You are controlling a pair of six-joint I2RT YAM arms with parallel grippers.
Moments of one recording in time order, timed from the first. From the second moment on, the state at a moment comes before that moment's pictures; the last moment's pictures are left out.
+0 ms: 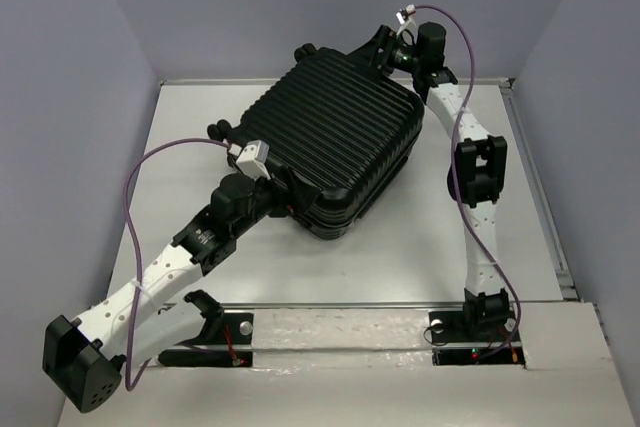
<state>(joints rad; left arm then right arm) -0.66 0.85 0.64 -0.08 -0.01 -0.70 0.17 2.44 2.30 0.01 -0.80 0.70</state>
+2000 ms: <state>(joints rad) -0.77 0.95 0.65 -0.05 0.28 -0.61 0.72 1.28 0.30 0.75 -0.21 0.35</state>
